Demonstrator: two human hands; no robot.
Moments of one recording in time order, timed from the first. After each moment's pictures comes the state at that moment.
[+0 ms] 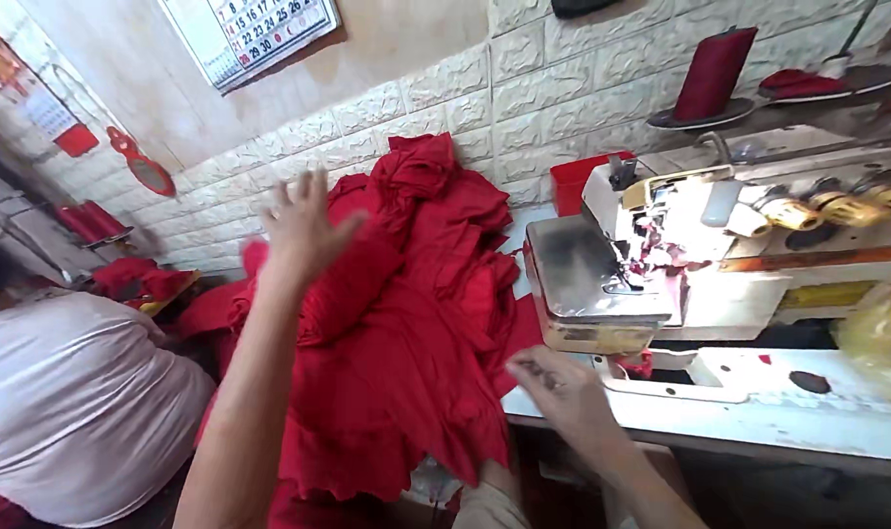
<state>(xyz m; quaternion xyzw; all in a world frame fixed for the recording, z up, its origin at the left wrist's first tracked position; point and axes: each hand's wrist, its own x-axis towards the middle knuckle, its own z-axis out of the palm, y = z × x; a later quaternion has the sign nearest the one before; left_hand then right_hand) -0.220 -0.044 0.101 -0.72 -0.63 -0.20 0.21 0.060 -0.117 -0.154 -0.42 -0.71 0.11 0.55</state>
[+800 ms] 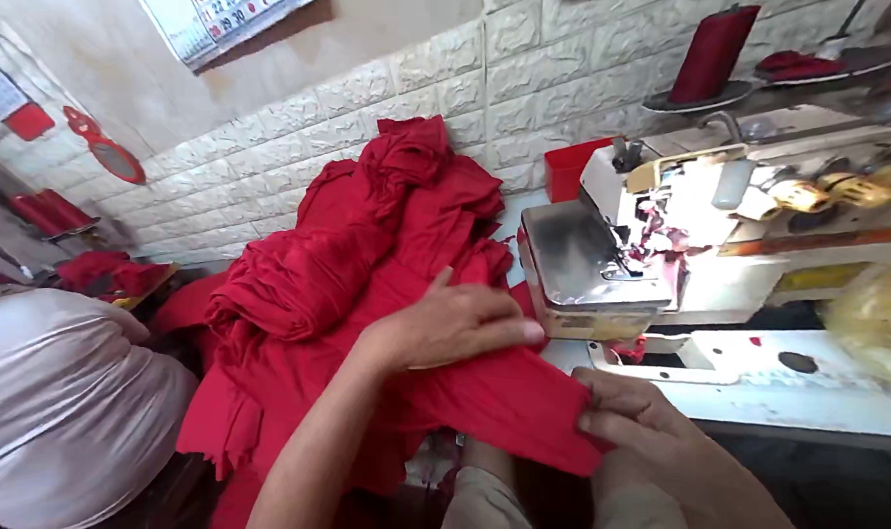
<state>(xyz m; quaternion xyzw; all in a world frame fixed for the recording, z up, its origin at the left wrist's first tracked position) -0.123 -0.090 0.016 -0.94 -0.30 -0.11 -0.14 0.110 -0.154 -0.133 -0.13 -0.70 0.47 0.52</state>
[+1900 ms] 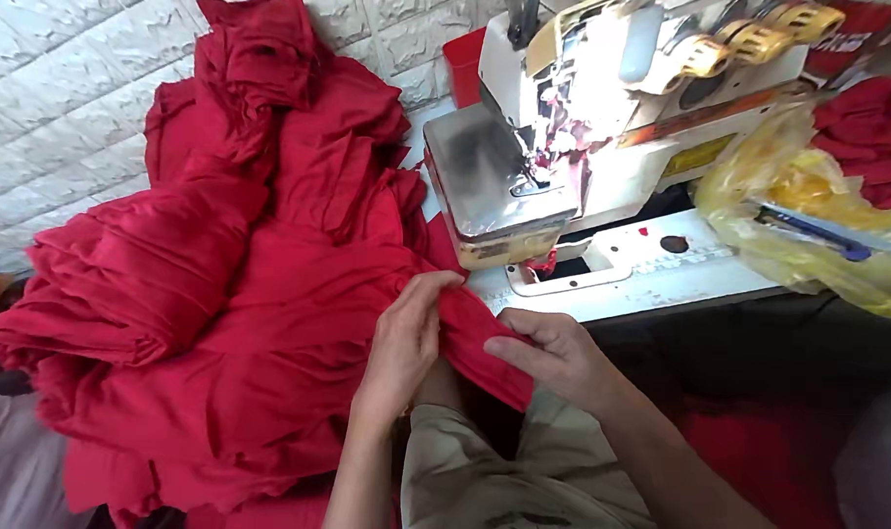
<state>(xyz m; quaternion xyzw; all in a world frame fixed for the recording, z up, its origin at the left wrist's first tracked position) -0.089 -0.107 -0.116 -0.85 -0.34 -0.36 -0.20 0.109 -0.167 -0.155 -0.35 -0.64 0.38 0.56</state>
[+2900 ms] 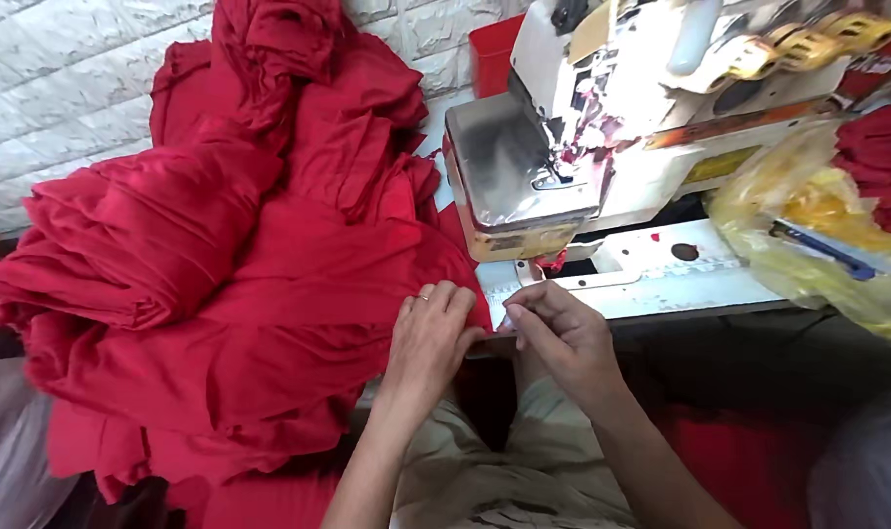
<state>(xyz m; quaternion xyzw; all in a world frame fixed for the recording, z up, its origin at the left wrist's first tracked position) -0.077 -0.121 -0.139 -0.88 -0.39 -0.26 -0.07 0.105 -0.168 -0.172 -0.45 -0.60 0.28 0.60</state>
